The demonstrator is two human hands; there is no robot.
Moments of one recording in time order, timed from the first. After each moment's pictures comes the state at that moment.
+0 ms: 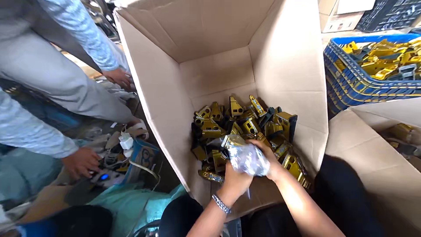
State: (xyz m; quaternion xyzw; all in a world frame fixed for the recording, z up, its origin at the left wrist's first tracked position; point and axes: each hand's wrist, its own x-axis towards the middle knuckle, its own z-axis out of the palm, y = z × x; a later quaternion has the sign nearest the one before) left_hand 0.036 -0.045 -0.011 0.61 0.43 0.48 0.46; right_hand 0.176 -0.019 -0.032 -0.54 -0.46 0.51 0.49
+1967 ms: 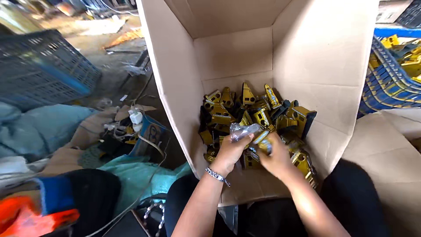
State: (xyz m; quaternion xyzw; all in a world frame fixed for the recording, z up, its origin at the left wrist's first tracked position) left_hand 0.015 -0.007 0.024 0.45 0.52 0.41 0.60; right_hand 0.169 -0.034 -0.014 -0.61 -0.66 0.27 0.35
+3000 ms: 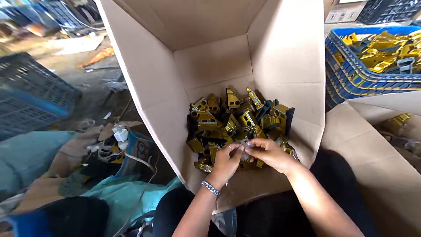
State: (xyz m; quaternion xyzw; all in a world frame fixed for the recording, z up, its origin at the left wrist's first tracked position) left_hand 0.023 -0.021 -0.001 0.64 0.52 0.32 0.48; right_hand 0.206 -0.028 -0.006 -0.52 -0.52 0.57 0.38
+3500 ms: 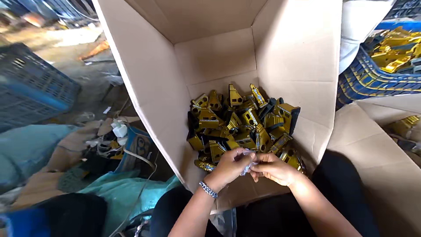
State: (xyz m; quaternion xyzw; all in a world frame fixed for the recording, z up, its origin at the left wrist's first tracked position) left_hand 0.020 -0.019 0.009 0.61 0.46 0.24 0.60; right_hand 0.213 -0.046 -0.049 -0.37 -0.41 0.74 0.38
